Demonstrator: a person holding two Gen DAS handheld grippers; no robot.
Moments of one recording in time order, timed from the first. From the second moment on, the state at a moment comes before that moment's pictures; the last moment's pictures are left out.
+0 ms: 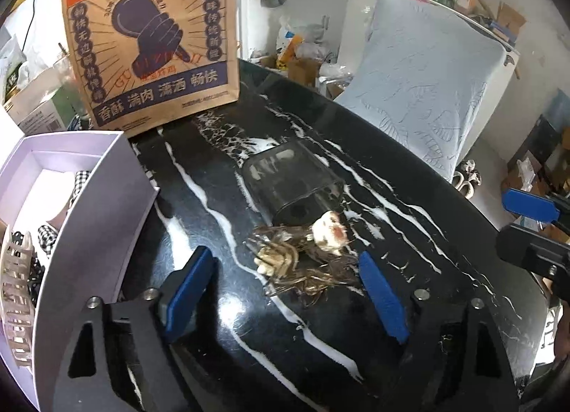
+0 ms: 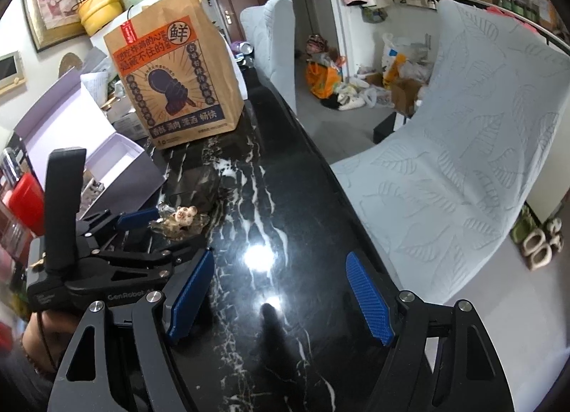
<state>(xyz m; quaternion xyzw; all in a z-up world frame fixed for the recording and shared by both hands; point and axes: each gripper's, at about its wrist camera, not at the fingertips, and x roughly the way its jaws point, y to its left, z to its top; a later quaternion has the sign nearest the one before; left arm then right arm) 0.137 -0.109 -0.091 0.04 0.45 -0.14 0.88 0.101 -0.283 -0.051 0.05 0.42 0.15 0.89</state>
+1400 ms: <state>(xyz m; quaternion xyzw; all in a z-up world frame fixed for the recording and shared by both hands) 0.063 -0.025 -0.086 0.00 0.46 -0.08 0.88 0.183 -0.159 -0.081 -0.04 0.44 0.26 0.86</state>
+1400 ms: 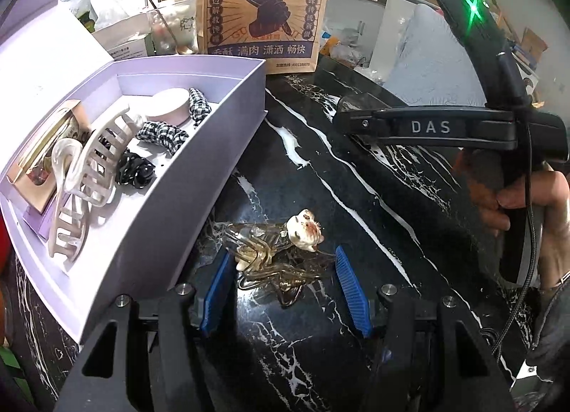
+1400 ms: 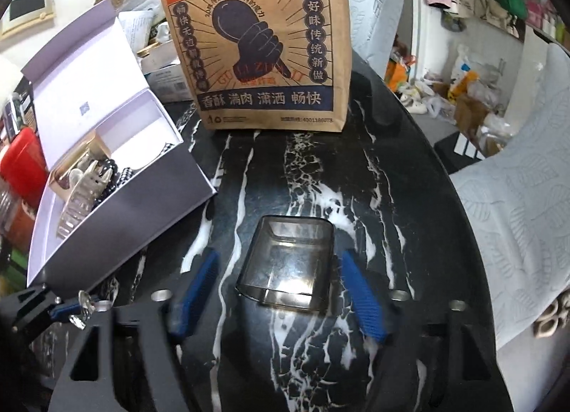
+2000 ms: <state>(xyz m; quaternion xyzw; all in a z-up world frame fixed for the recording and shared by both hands) 0.037 -0.040 -0.087 0.03 0.46 -0.09 0.88 0.097 -0.183 -0.080 -0.01 0.45 0.26 0.85</state>
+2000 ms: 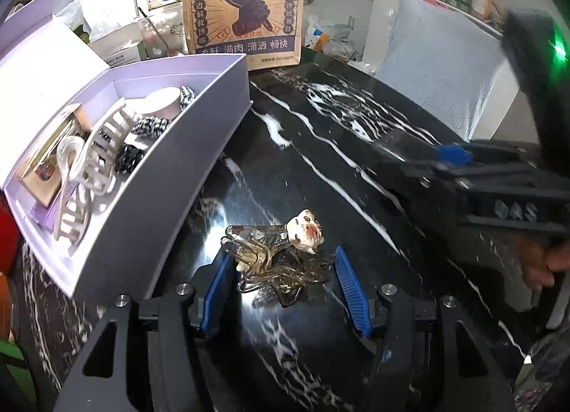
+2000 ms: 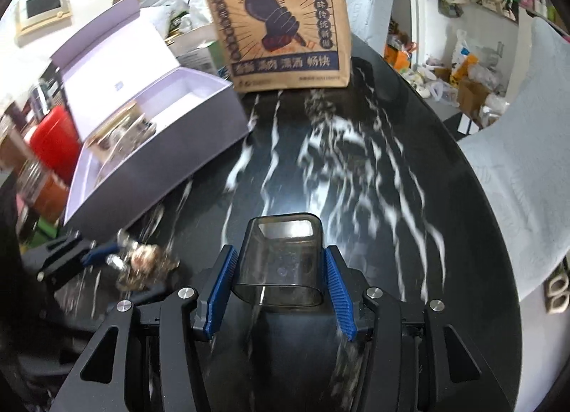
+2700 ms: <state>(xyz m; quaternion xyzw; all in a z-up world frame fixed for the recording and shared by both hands) -0.014 -0.040 -0.085 0.01 0.46 -0.12 0.88 0.018 -0.198 -0.083 0.00 0.45 0.27 0.85</state>
